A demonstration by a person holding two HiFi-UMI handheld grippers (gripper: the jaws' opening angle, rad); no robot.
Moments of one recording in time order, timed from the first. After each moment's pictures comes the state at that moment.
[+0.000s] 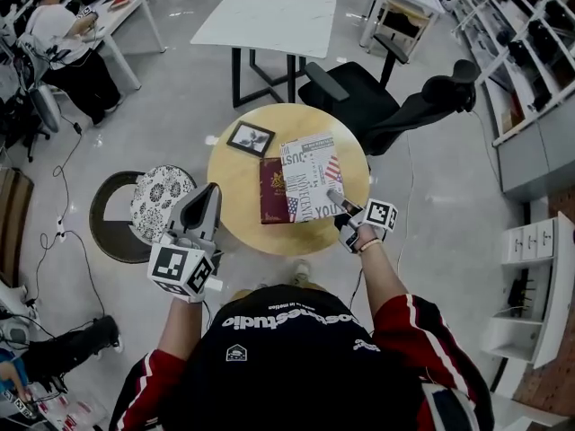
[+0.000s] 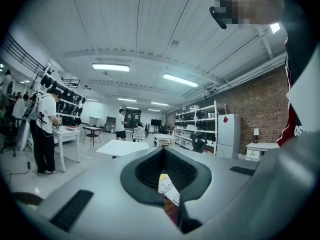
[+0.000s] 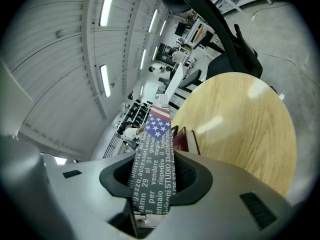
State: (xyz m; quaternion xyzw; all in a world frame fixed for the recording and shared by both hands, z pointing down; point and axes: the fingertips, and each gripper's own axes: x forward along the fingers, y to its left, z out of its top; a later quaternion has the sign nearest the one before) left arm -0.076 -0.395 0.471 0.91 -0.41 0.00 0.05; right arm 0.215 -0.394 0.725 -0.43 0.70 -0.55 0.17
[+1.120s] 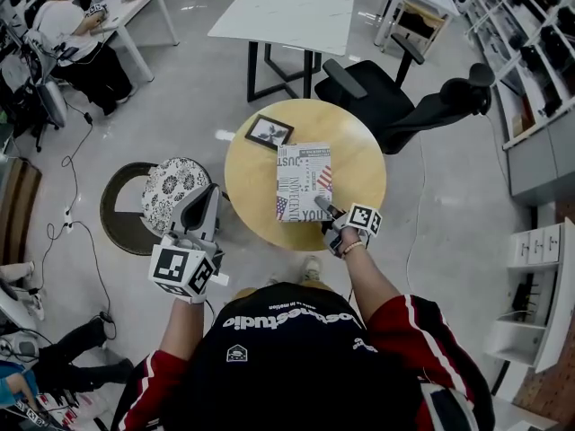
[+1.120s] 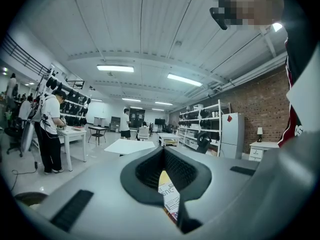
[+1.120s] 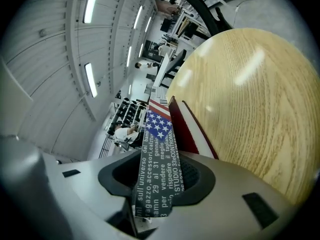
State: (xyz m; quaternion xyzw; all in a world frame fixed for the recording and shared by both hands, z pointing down) left arm -0.132 -0.391 0.476 0.90 -0.43 0.01 0.05; right arm 0.125 -0.392 0.790 -0.44 0.65 -0.60 0.16
